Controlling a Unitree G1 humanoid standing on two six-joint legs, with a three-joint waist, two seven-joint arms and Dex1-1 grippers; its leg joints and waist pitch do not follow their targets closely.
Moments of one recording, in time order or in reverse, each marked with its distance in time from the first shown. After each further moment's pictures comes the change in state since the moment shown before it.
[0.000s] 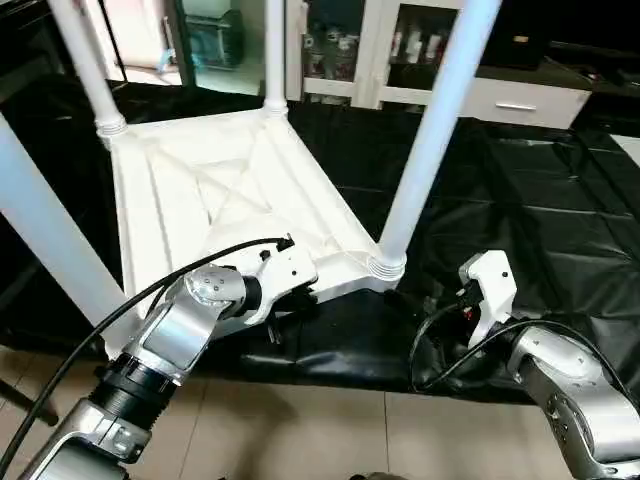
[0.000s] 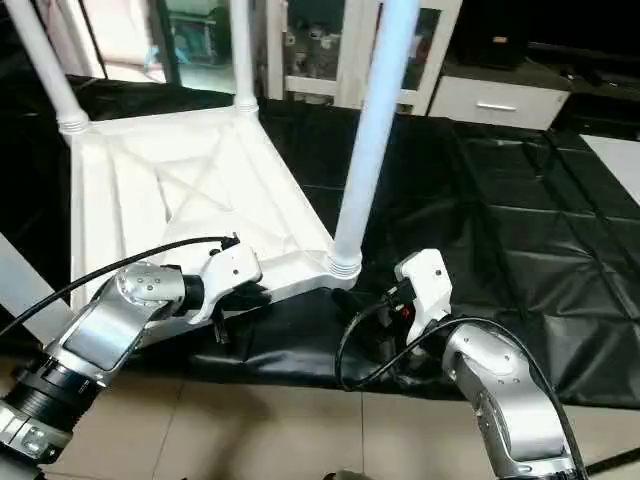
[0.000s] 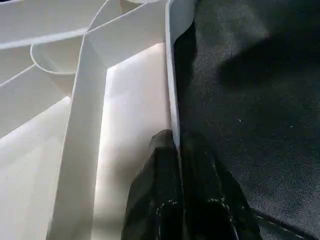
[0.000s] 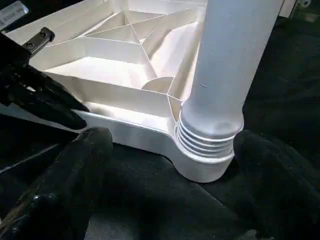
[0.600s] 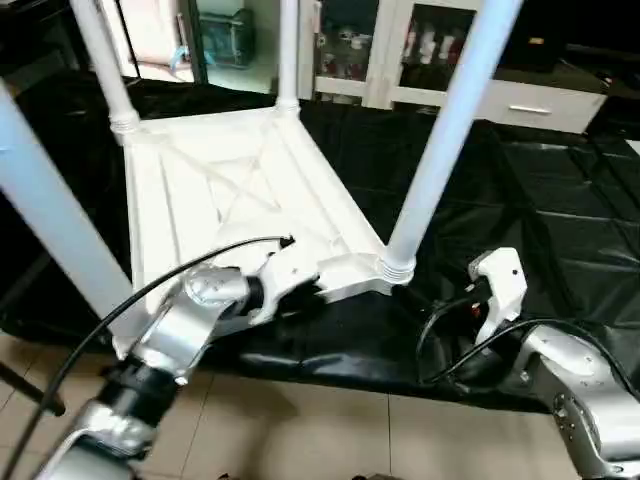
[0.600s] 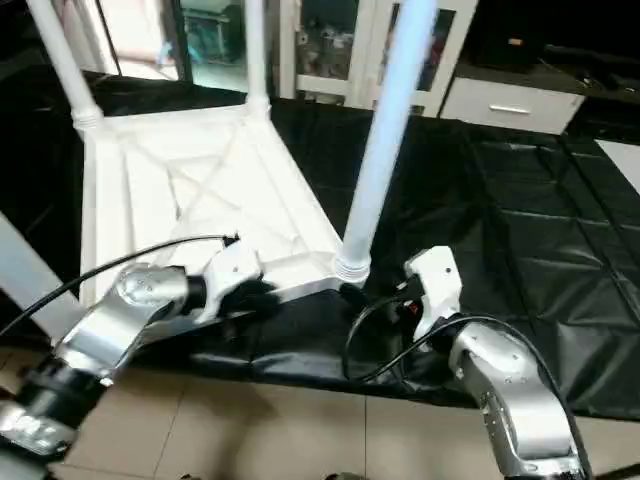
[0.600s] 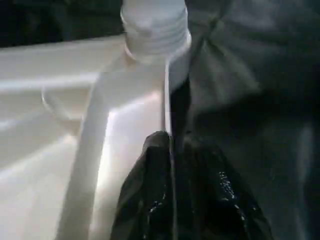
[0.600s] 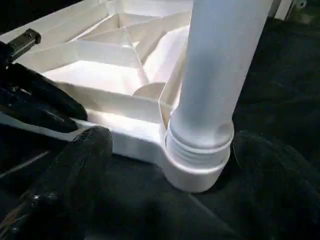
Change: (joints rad) left arm -0.038 -0.077 0.054 0.085 -0.099 -0.096 -0.021; right arm -0.020 -0.007 -0.036 0.018 0.011 0.007 -0.007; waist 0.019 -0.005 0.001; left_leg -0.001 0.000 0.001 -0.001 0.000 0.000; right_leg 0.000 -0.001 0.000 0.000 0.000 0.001
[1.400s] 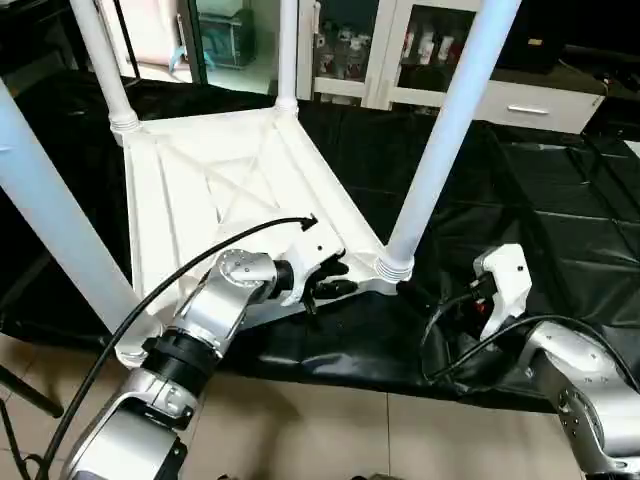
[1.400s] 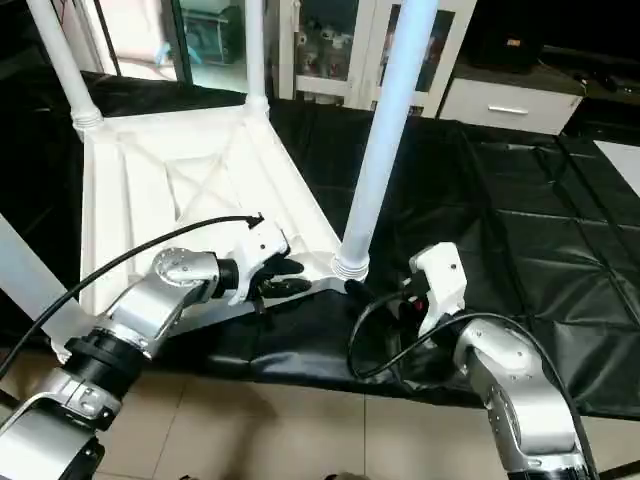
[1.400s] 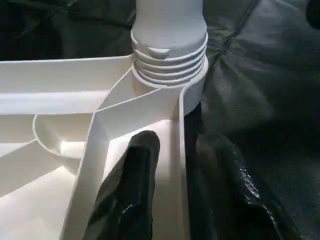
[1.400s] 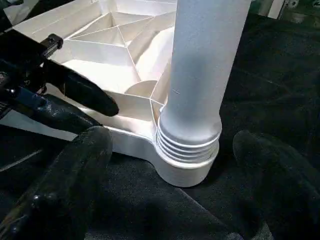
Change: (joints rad) left arm -0.103 -0.100 -0.001 0.204 0.011 -0.023 0.054; right arm 0.008 -0.007 -0.007 0.003 0.001 0.001 -0.002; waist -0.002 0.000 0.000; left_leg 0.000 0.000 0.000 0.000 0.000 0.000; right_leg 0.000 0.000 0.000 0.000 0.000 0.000
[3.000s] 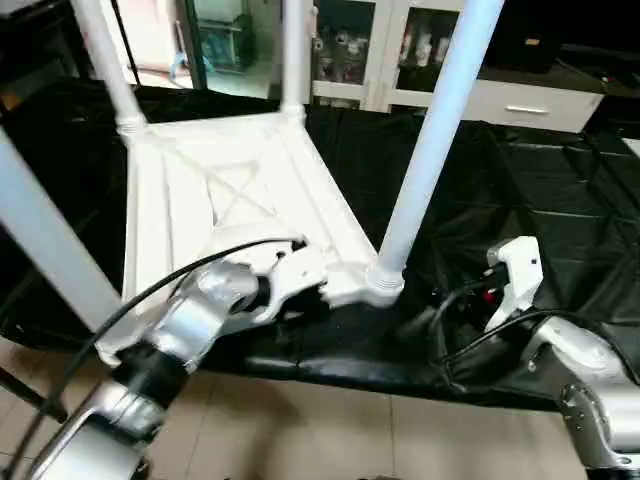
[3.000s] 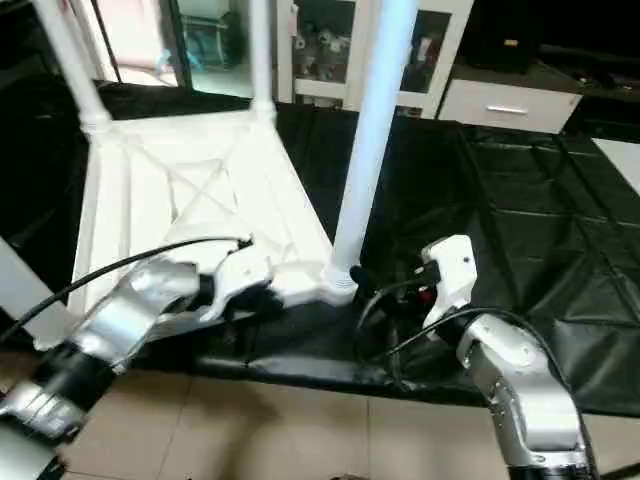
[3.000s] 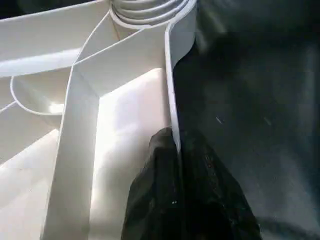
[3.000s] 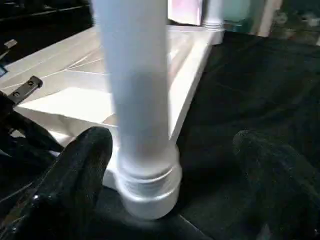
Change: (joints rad) left arm 0.102 0.182 -0.074 -0.126 0.060 -0.096 -0.170; right arm -0.010 -0.001 -0.050 0.005 0.073 0.003 0.043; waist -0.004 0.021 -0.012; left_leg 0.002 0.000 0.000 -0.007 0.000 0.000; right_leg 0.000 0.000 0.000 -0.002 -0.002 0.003
